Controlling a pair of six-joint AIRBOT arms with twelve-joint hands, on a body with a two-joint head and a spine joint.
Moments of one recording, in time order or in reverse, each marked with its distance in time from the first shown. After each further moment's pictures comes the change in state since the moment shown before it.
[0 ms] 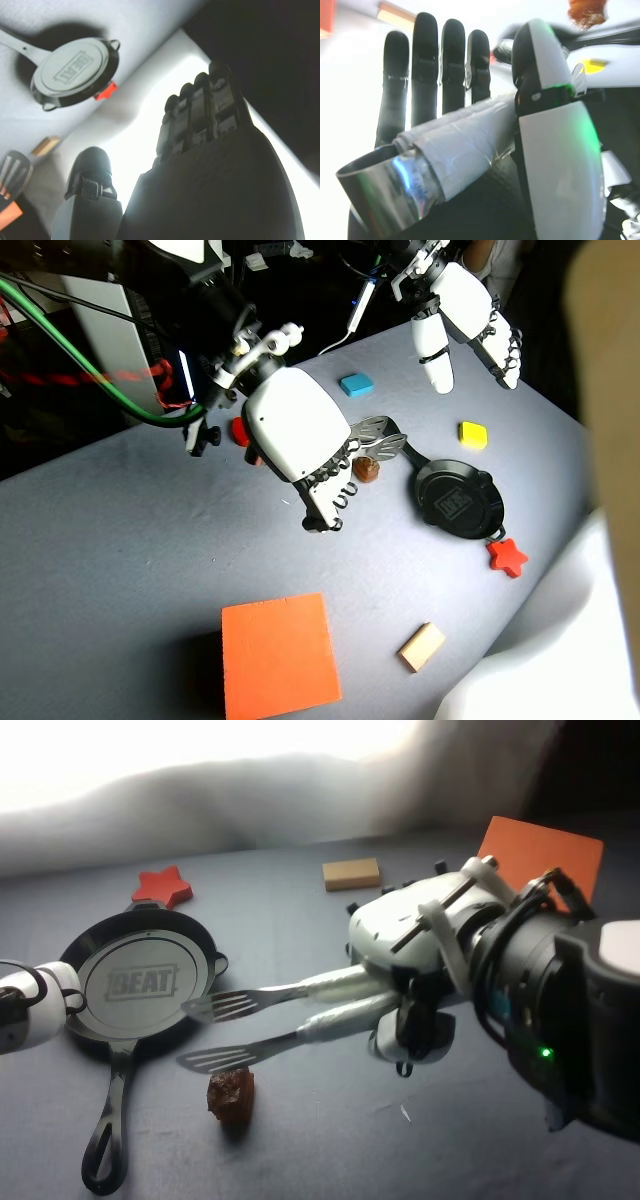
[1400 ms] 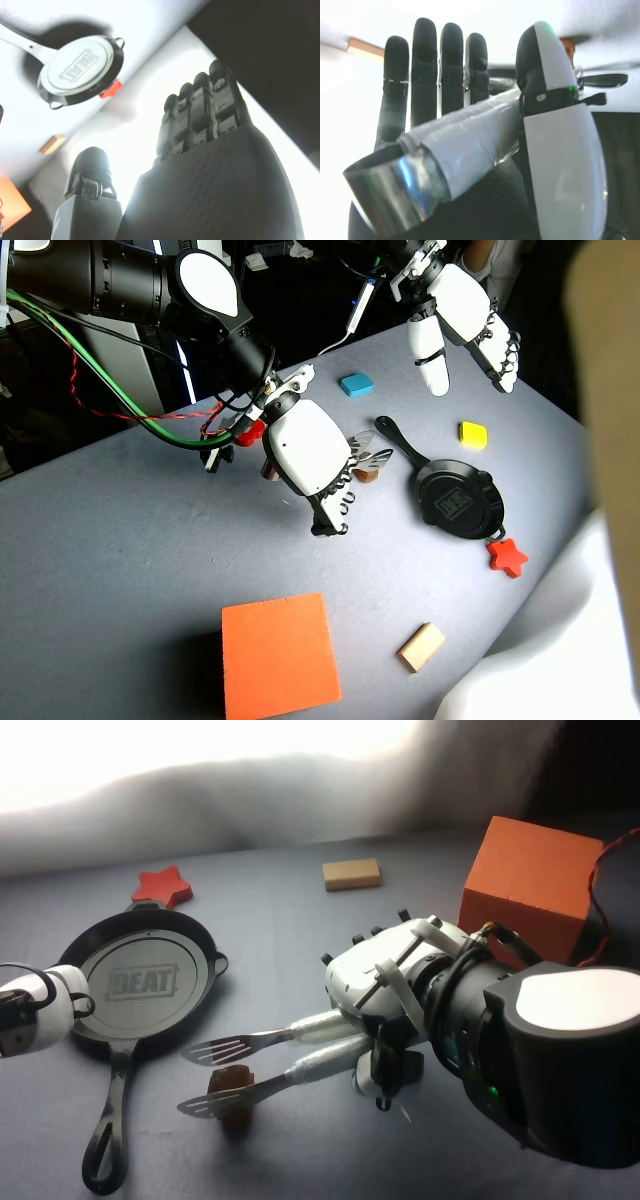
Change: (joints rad) left arm -0.001 -0.005 0.002 0.002 0.016 0.022; right arm -0.100 -0.107 0.115 -0.059 0.060 -0.007
